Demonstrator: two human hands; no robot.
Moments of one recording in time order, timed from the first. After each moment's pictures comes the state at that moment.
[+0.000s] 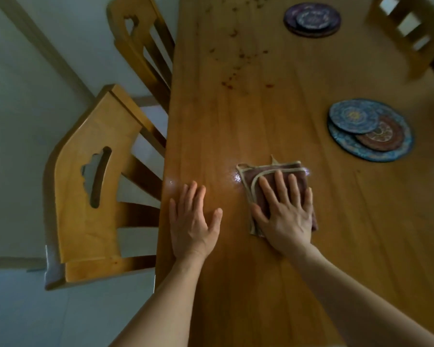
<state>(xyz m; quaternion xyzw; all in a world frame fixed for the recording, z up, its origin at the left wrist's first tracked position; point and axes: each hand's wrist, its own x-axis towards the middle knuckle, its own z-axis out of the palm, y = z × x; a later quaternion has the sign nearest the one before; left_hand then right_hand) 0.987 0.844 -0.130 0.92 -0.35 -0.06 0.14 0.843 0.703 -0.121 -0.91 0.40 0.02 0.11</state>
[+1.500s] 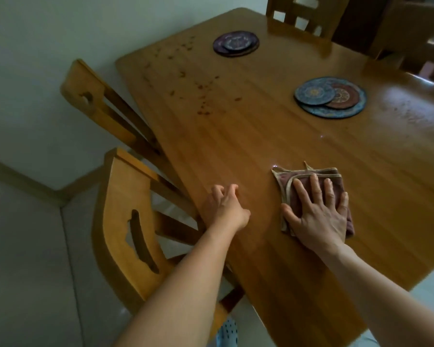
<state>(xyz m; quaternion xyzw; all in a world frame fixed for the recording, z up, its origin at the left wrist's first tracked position) 1.086 0.810 -0.076 0.81 -0.51 -0.29 0.04 0.892 0.798 -0.124 -0.73 0.68 -0.01 0.08</state>
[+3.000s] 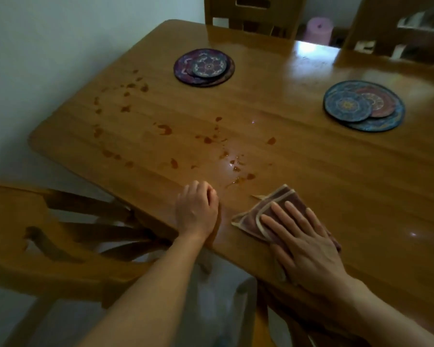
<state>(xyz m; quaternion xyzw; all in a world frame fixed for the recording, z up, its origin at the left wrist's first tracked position) 1.390 0.518 -0.122 0.61 -0.77 -0.11 0.15 1.184 0.673 -0.119 -0.72 0.69 -0.02 0.10</state>
